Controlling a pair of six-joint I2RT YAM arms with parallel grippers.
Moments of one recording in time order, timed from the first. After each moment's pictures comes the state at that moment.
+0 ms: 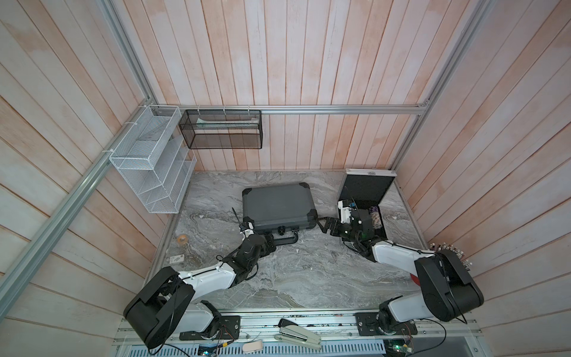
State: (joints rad) left arm -0.66 1.31 0.41 0.28 -0.30 -0.83; right arm 0.38 1.42 0.53 0.41 -0.31 0.56
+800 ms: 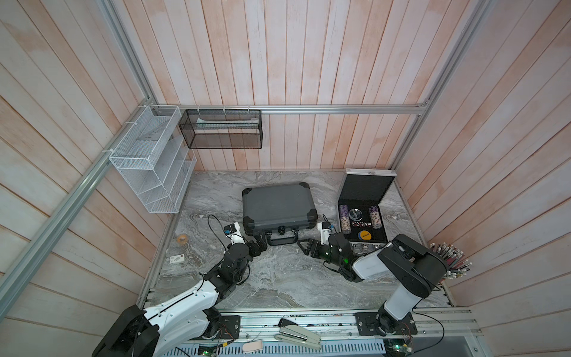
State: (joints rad) left arm -0.65 0.97 0.25 0.36 -0.40 -0.74; right arm 0.70 1.72 0.40 0.89 -0.20 0.88
